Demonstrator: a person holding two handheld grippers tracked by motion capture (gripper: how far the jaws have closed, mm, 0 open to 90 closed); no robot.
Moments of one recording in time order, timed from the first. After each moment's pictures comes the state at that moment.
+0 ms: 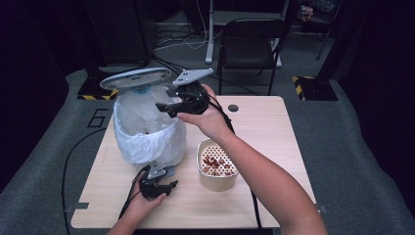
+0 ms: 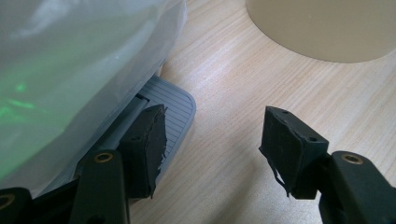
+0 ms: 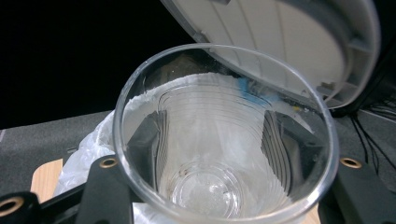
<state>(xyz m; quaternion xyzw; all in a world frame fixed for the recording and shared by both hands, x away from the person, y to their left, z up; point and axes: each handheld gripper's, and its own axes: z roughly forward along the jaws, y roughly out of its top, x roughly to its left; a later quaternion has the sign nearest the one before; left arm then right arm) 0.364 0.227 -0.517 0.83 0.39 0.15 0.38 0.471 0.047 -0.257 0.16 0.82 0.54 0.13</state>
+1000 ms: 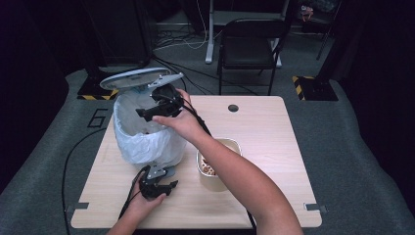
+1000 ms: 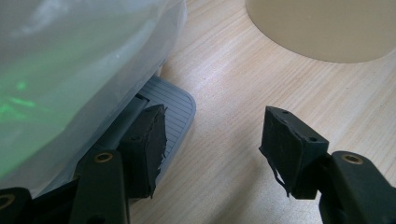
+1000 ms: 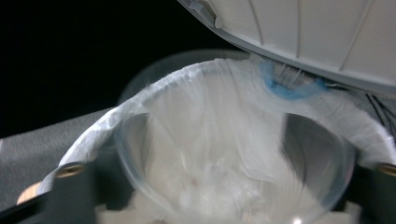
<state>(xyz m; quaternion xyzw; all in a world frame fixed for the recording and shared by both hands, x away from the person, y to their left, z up) 0.363 0.228 -0.516 0.83 0.38 0.15 0.37 0.492 0.113 -0.290 0.23 0.82 0.51 0.11</state>
